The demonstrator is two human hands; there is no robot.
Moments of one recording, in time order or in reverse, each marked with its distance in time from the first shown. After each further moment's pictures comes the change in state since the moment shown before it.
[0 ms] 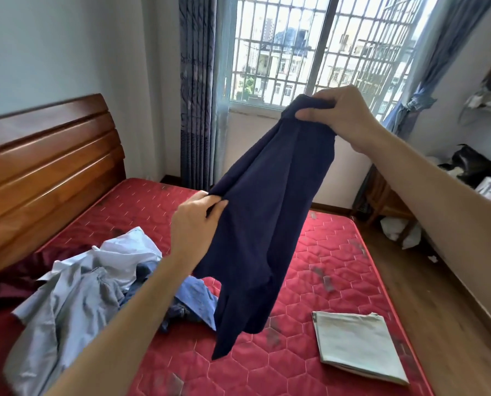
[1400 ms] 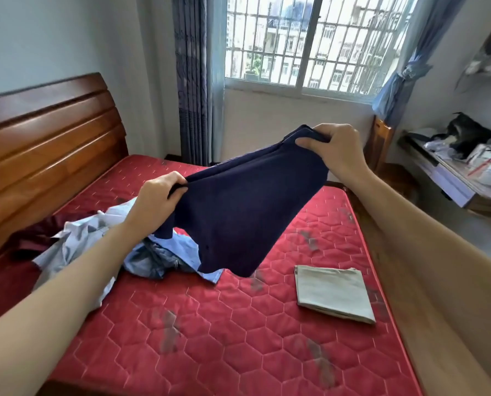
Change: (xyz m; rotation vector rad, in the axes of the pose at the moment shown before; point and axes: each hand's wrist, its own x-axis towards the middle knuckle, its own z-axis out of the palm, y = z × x) left_hand -0.100 0.034 -0.037 0.100 -0.202 0.193; right_hand -0.200 0.038 -0.047 -0.217 0.141 0.117
